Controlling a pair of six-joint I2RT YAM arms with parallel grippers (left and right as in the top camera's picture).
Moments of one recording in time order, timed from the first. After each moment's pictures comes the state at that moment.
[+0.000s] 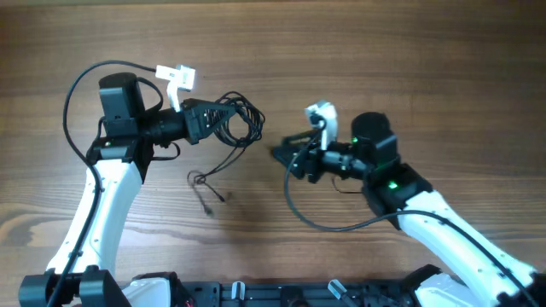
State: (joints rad) left arm 0.05 1.38 0.89 -0.19 1.14 -0.23; right arm 0.51 1.28 0.67 0.20 -0.65 0.41
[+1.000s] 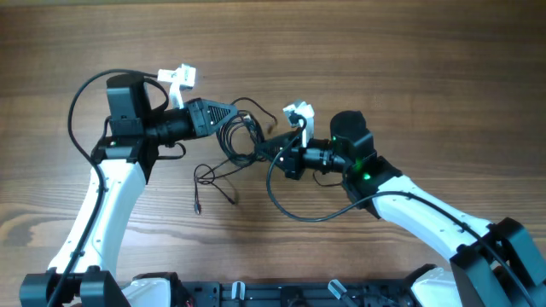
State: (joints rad) left arm 0.02 1.38 0.89 -0.21 1.01 -0.48; right arm 0.55 1.49 0.67 0.50 -0.76 0.50
